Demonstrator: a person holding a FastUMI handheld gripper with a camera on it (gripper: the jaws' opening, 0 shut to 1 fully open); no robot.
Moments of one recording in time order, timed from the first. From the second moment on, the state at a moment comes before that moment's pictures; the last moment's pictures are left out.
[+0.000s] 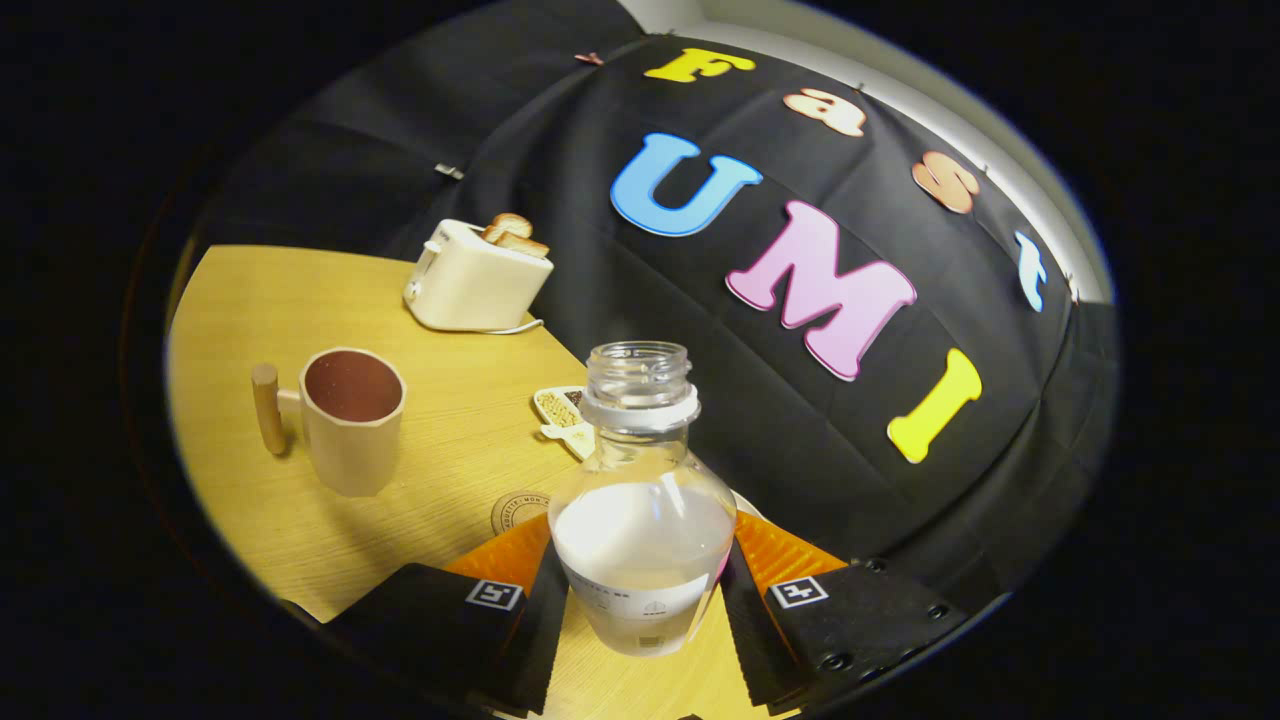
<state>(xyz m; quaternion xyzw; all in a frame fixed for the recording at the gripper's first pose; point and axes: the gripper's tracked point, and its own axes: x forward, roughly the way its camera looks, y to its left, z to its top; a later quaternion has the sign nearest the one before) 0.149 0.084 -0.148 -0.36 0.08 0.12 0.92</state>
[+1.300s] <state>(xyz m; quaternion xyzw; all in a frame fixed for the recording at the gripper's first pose) 0.191 0.180 -0.197 -0.69 -0.04 0.22 0.68</state>
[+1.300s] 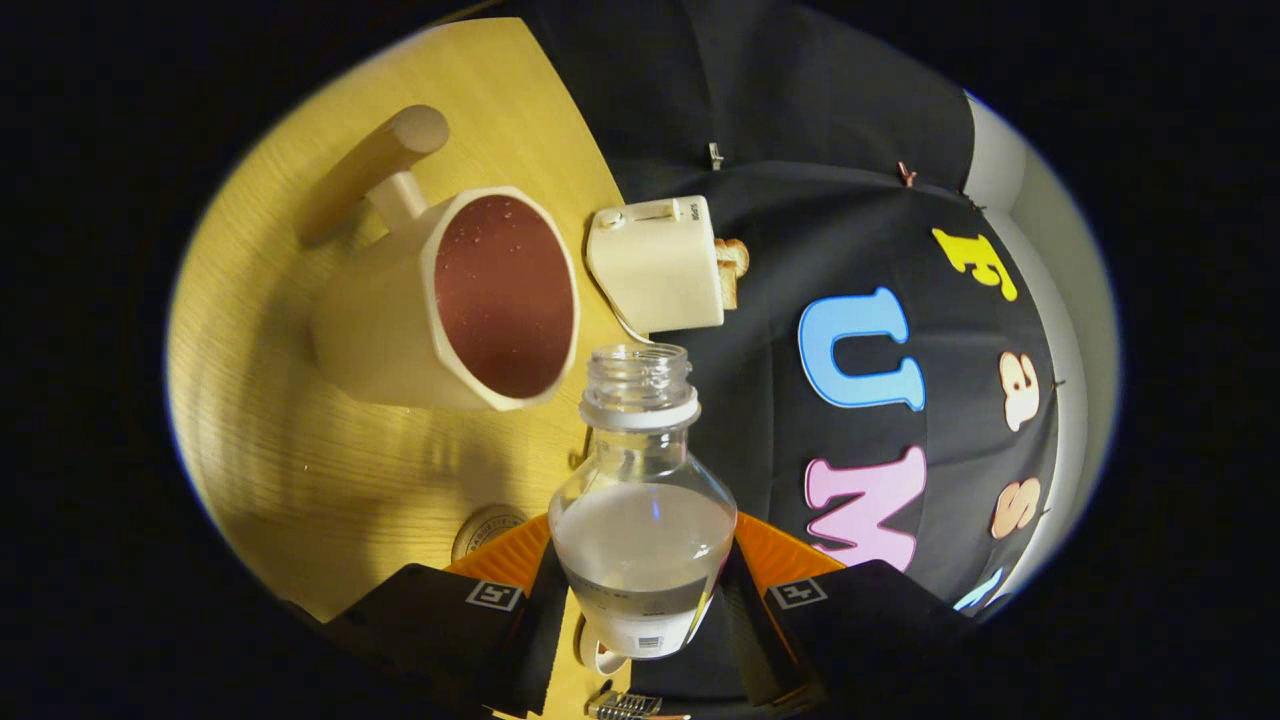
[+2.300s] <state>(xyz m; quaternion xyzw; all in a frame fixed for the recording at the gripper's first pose) 0.207 0.215 -0.191 -0.78 -0.13 0.26 0.55</state>
